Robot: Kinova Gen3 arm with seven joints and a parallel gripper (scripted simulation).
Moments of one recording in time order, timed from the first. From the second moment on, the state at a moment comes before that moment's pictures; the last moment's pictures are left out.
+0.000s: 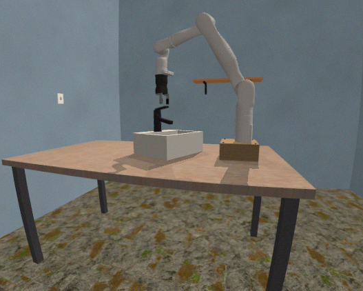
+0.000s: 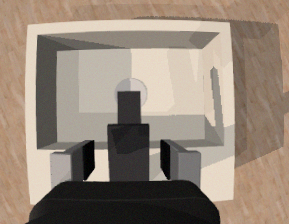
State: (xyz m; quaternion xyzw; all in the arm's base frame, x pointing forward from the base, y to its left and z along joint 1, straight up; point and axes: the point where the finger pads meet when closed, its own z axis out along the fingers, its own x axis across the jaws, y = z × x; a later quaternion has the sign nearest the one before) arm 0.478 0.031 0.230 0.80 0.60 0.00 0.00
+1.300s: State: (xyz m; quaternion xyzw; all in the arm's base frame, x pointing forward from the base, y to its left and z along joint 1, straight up) arm 0.478 0.032 0.230 0.80 0.60 0.00 0.00
